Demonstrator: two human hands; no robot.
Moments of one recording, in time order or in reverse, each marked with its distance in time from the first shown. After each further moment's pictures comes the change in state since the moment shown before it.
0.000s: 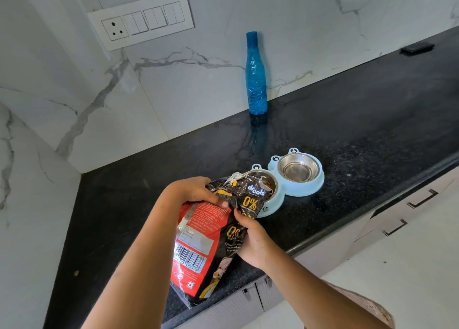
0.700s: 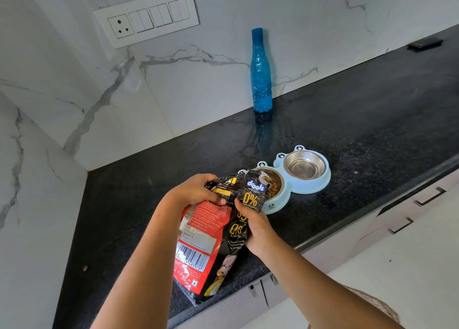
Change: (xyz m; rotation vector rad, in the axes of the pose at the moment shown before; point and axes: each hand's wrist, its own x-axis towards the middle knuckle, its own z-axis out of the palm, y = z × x) left_hand -0.005 -0.022 0.008 -0.279 0.093 0.199; right_hand 0.012 -0.006 0.015 -0.056 0.182 -0.152
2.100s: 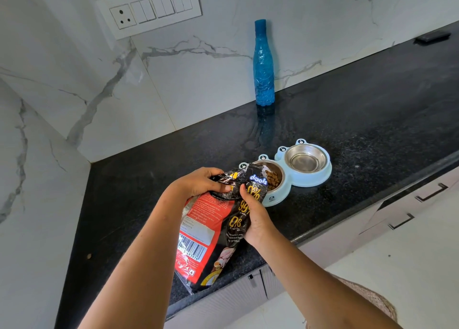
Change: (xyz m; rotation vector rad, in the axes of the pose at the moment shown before) left_hand 0.006 -0.002 0.005 -0.082 -0.064 0.048; right_hand -0.002 0.002 0.004 0.088 -0.051 0.041
